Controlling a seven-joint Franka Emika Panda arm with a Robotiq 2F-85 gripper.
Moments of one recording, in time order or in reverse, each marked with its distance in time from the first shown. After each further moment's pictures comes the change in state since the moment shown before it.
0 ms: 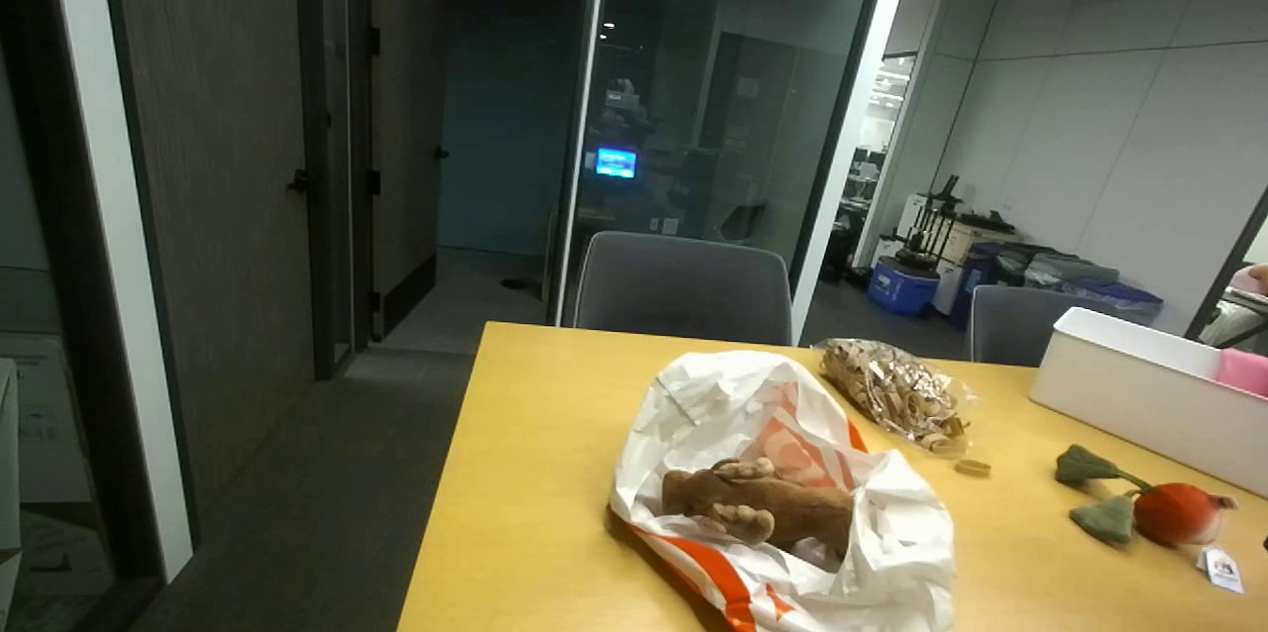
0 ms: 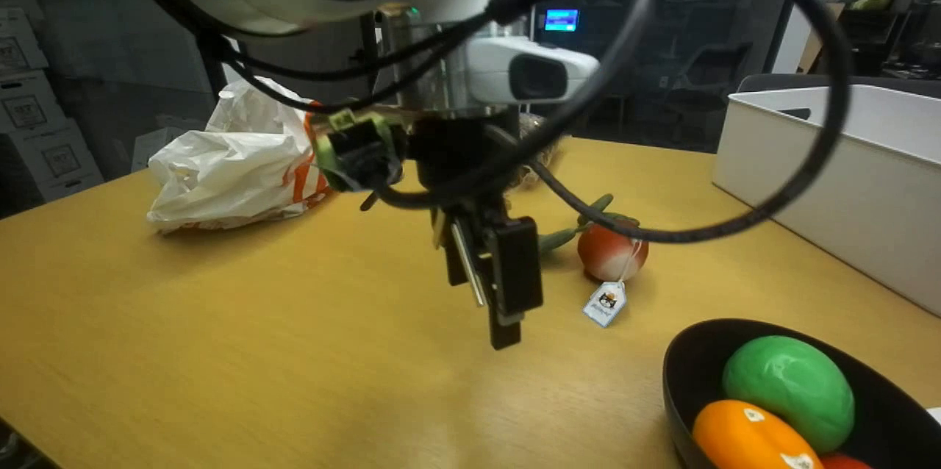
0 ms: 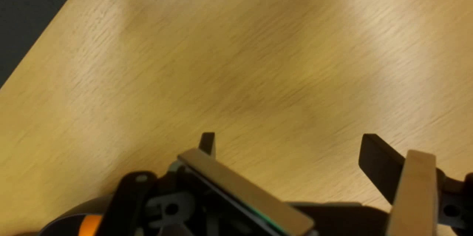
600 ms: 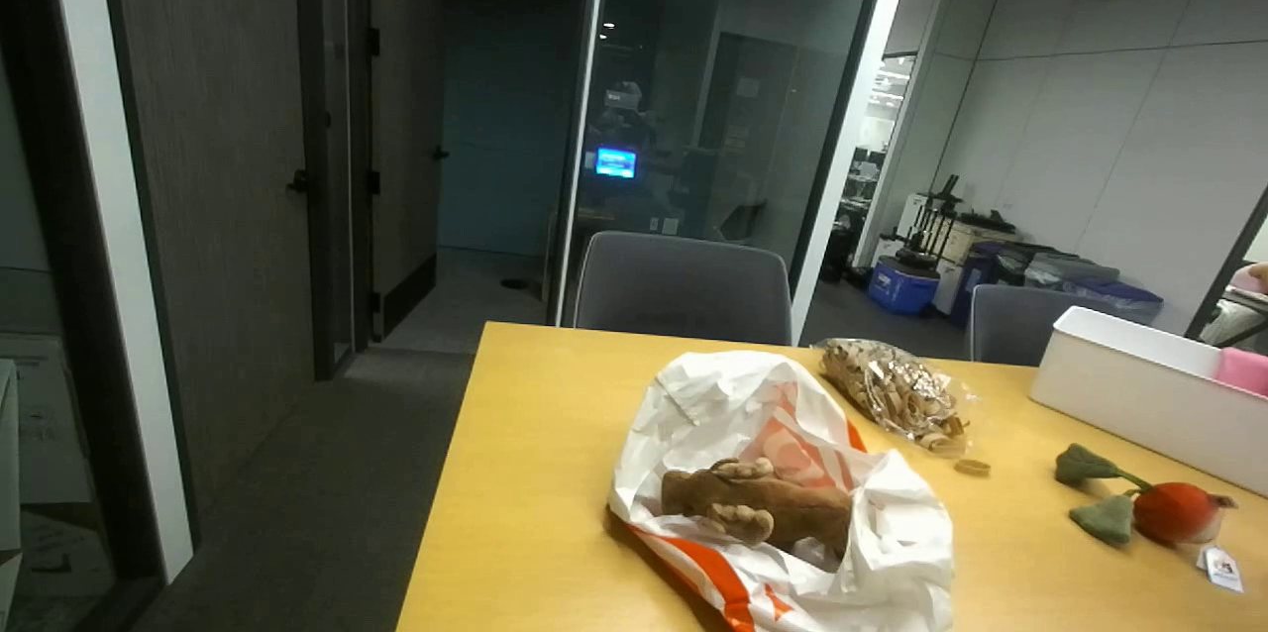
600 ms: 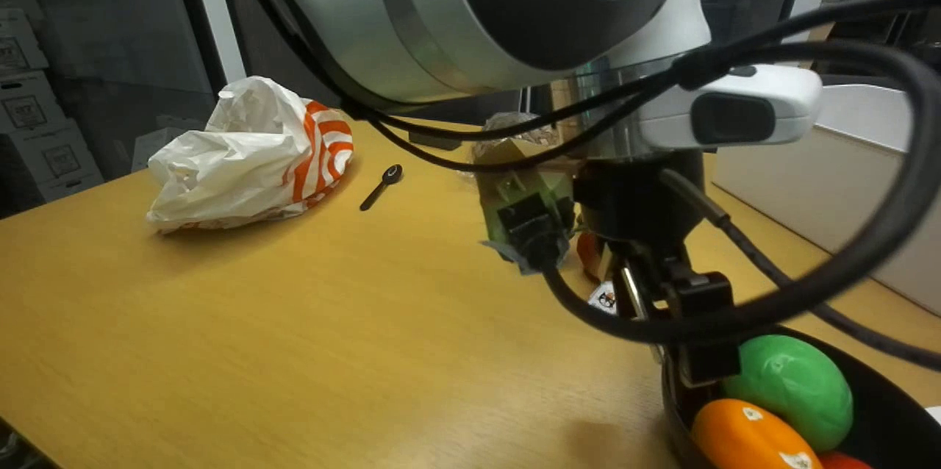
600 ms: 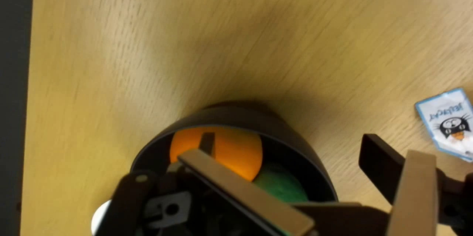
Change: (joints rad) arm -0.028 0.234 -0.154 0.188 -0.134 0.202 0.294
